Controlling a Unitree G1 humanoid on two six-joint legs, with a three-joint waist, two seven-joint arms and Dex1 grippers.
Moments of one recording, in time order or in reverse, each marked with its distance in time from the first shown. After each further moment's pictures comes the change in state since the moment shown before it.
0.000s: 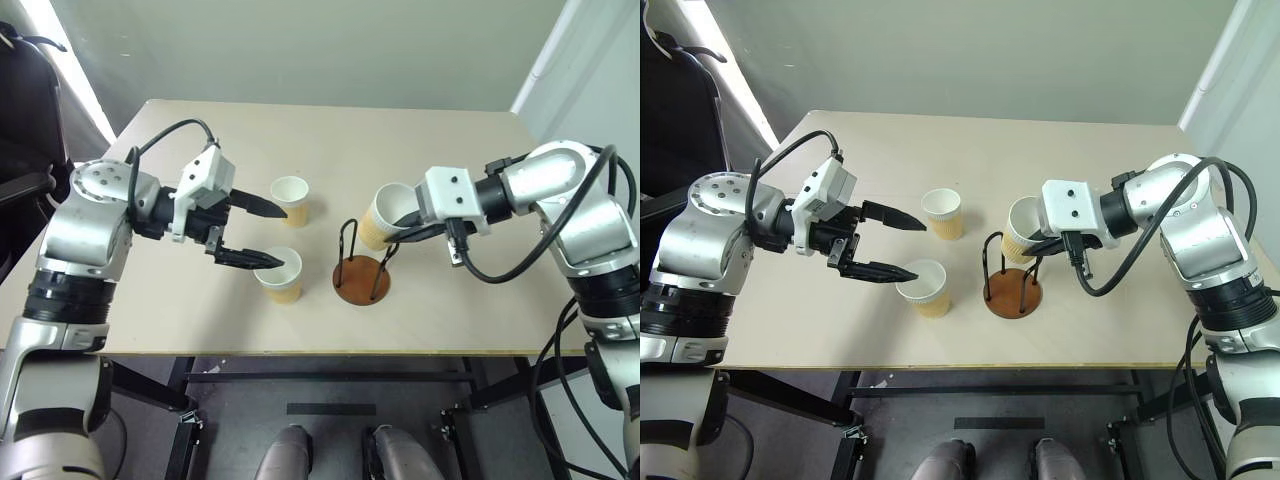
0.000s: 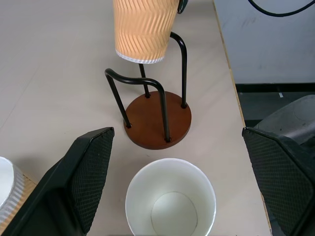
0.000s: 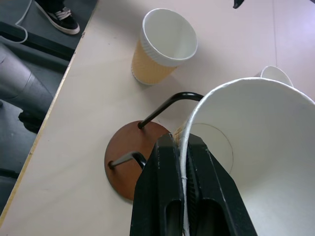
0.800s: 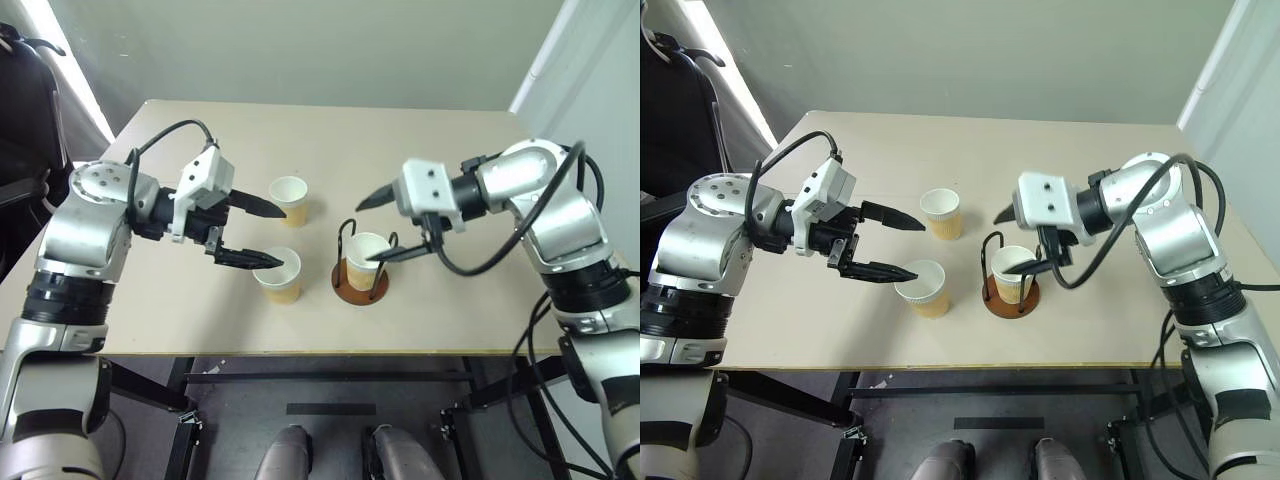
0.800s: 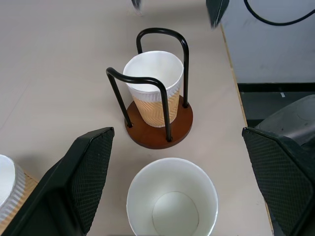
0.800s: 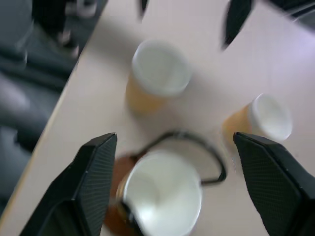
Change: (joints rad) left arm 0.006 0.003 0.002 0.000 0.015 -0.012 0.031; right arm -0.071 0.166 -0.075 0.027 0.085 0.189 -0.094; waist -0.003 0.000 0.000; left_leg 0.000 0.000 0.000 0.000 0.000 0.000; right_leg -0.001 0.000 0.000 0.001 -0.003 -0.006
